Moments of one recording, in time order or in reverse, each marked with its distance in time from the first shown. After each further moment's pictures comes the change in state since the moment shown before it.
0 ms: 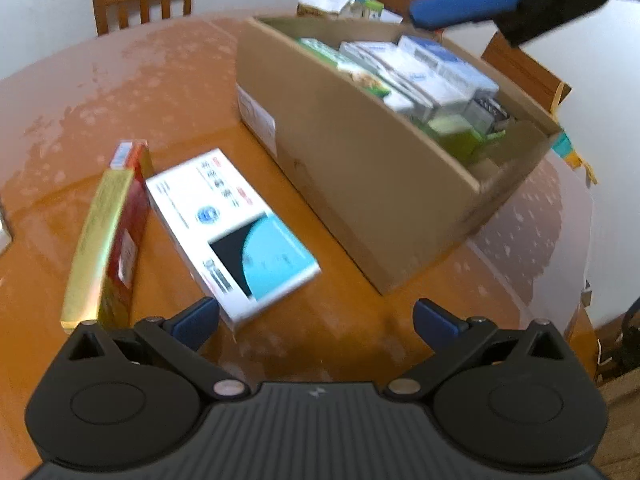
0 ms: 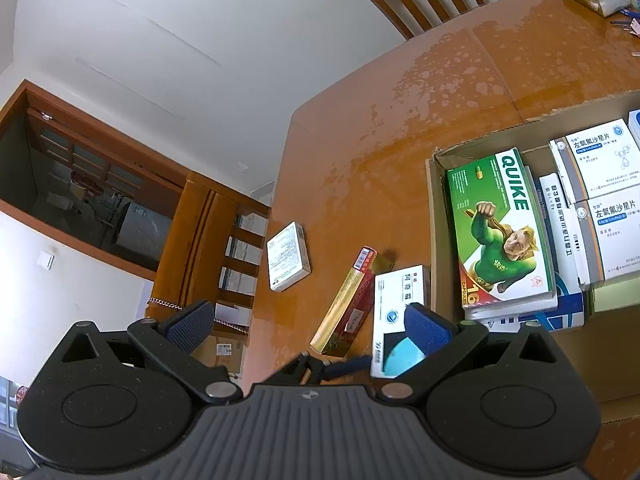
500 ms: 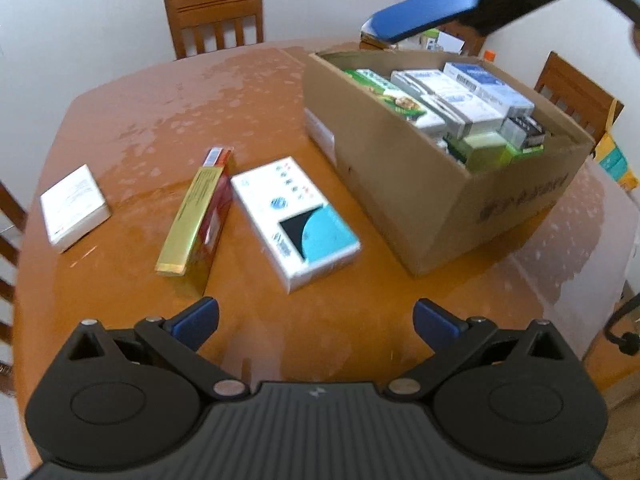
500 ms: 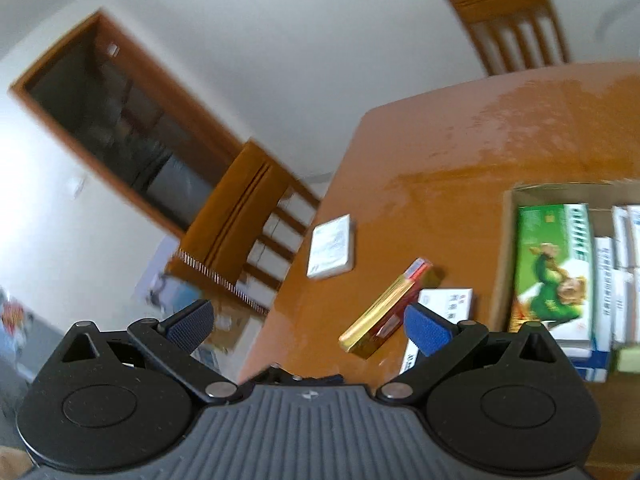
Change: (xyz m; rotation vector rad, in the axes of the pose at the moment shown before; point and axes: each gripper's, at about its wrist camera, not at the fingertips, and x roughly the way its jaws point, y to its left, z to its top) left arm -0.053 -0.021 -0.032 -0.049 -0.070 0.232; right arm 0.019 0.044 -0.024 -0.307 0.040 0.072
